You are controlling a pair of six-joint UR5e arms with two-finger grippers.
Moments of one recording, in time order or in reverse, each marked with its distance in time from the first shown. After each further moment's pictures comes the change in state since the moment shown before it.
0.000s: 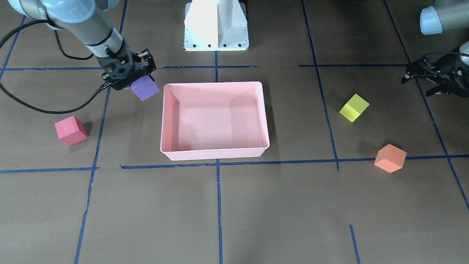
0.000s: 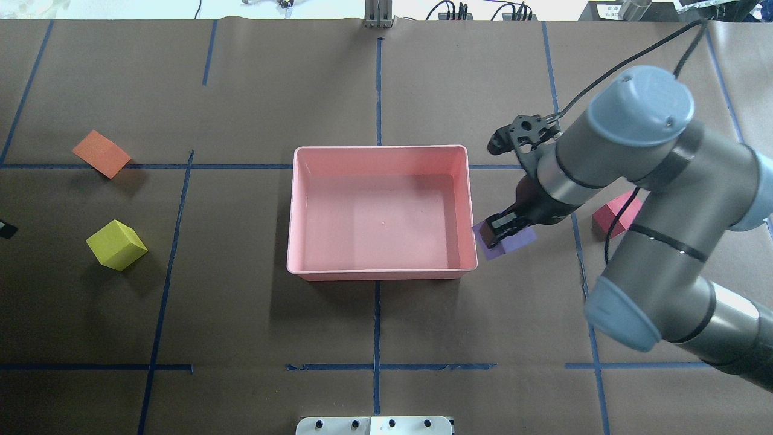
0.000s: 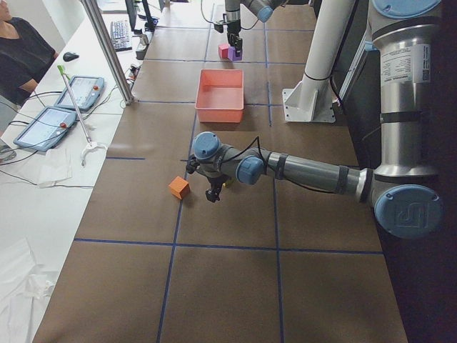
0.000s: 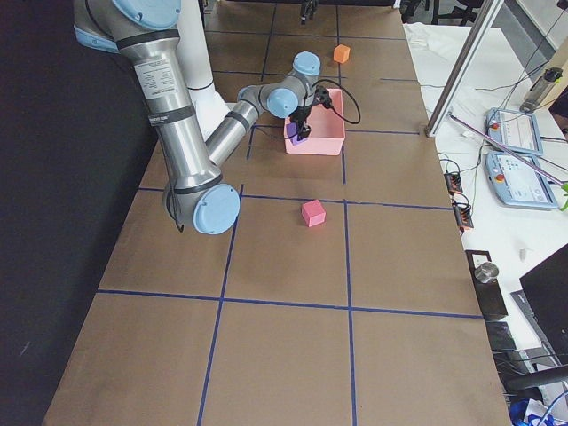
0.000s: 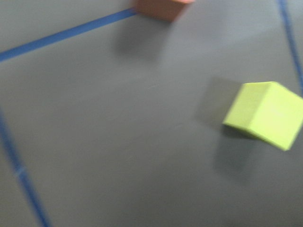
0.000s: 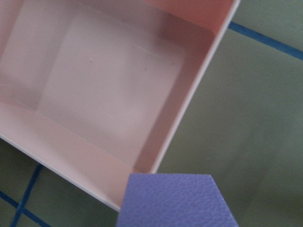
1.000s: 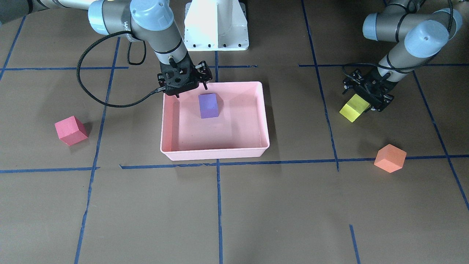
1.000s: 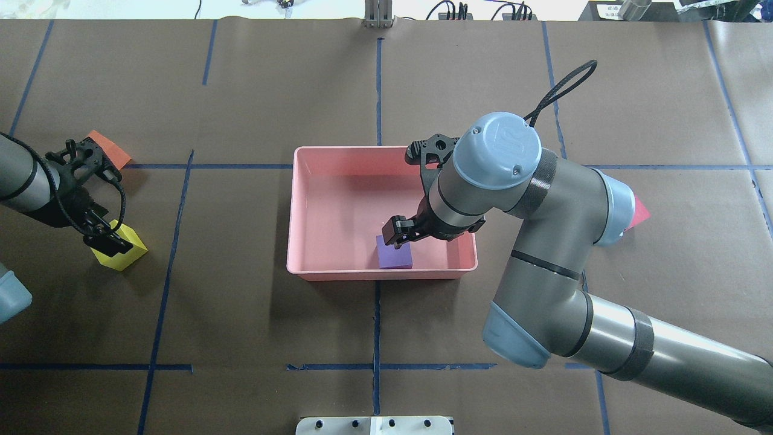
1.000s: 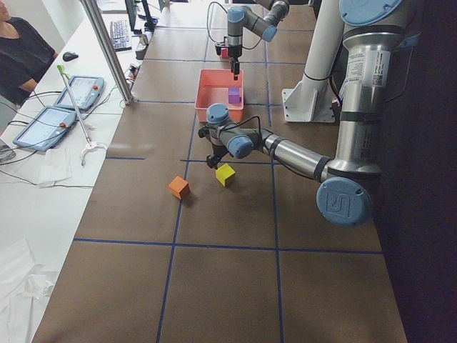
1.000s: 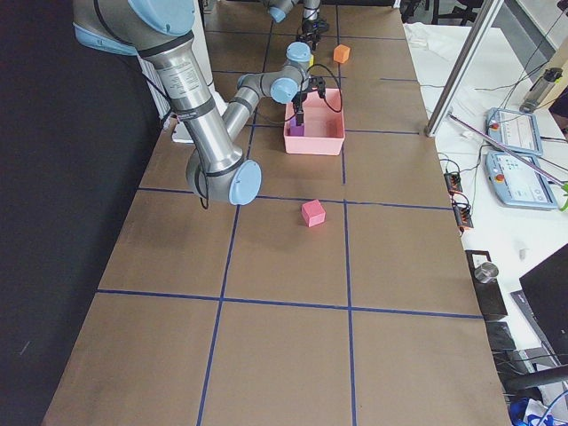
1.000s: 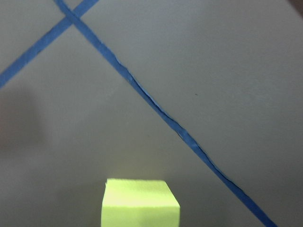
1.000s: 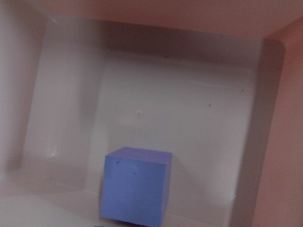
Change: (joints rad) left arm 0.306 -0.110 -0.005 -0.164 0.302 -0.073; right arm -0.120 0.175 -0.188 0.095 -0.156 0.339
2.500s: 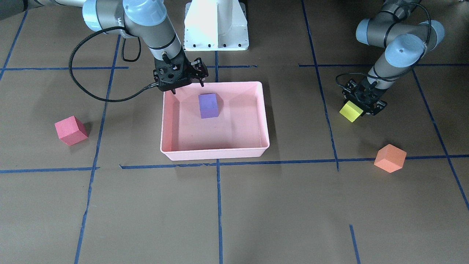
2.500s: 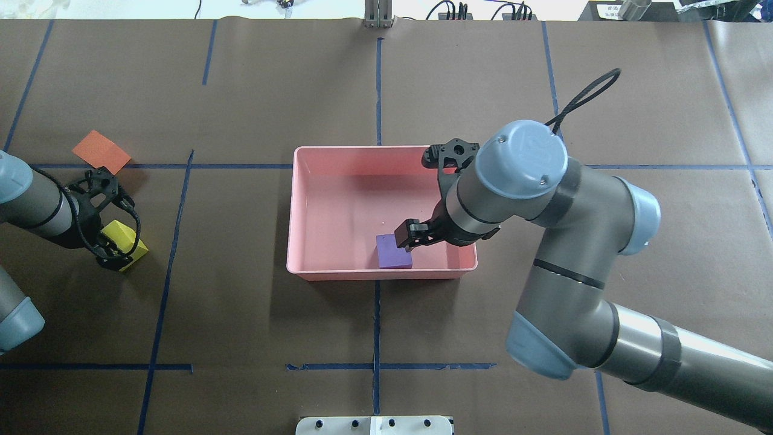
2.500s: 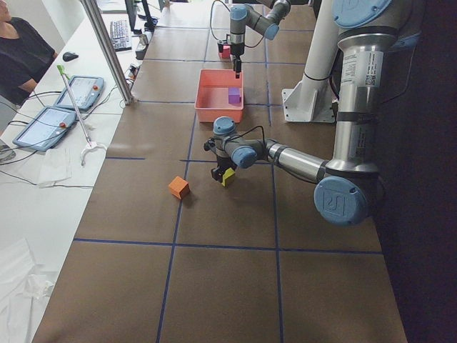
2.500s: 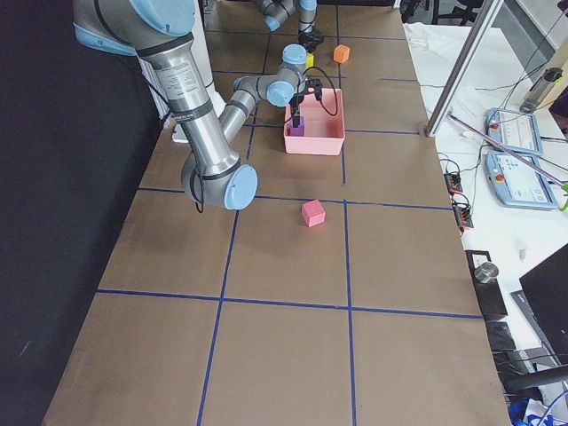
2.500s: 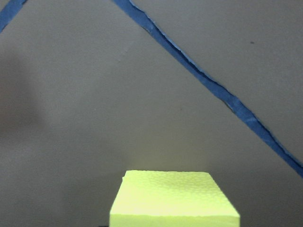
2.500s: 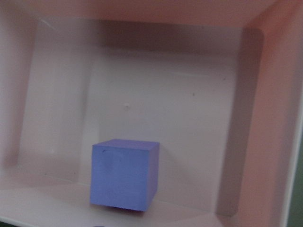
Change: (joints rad) left arm 0.078 0.015 0.068 -0.035 0.093 -0.078; right arm 0.012 -0.085 0.097 0.010 -0.003 0.063
